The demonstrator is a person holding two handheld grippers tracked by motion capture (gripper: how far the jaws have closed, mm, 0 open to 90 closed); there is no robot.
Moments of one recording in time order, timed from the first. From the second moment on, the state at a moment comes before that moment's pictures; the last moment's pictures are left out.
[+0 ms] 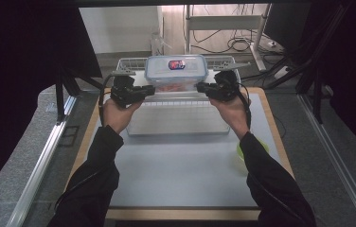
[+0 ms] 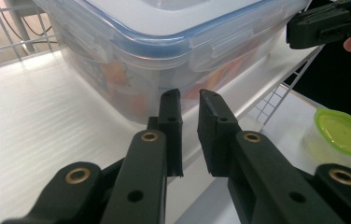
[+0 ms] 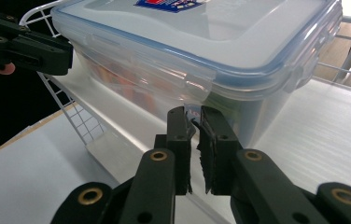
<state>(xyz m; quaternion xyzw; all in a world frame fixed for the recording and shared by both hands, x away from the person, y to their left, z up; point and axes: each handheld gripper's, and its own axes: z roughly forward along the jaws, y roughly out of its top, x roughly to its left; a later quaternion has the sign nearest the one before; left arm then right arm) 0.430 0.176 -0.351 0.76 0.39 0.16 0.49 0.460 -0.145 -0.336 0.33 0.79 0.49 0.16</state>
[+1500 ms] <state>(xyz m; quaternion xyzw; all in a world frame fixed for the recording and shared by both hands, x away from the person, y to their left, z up) 0.339 0.153 -0.401 0.80 0.32 0.18 0.47 0.386 -0.152 -0.390 0.27 0.82 0.48 0.16</state>
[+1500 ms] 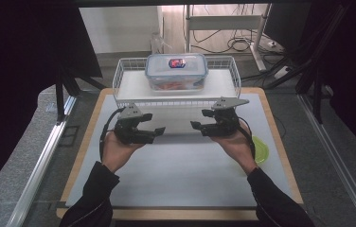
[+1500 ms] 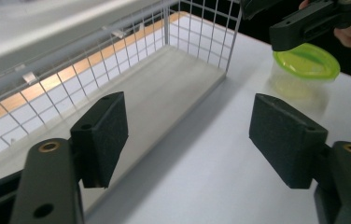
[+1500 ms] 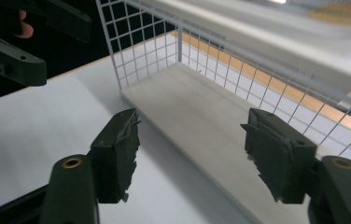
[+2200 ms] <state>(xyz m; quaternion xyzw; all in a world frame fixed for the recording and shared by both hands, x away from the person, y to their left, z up) 0.288 0.144 -0.464 0.82 0.32 0.16 0.44 0.340 -0.177 -0.440 0.27 0.83 0.46 0.14</state>
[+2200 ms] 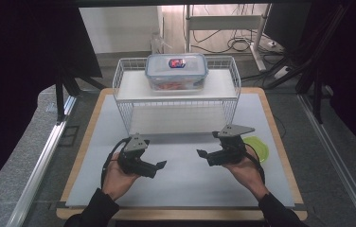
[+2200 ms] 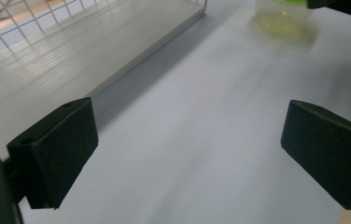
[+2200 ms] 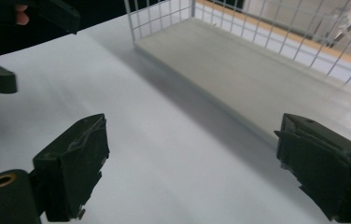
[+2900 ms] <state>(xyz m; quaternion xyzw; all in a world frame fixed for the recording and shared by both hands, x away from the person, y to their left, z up) 0.256 0.149 -0.506 0.83 0.31 0.19 0.42 0.313 -0.202 -0.473 0.27 0.86 0.42 0.15</state>
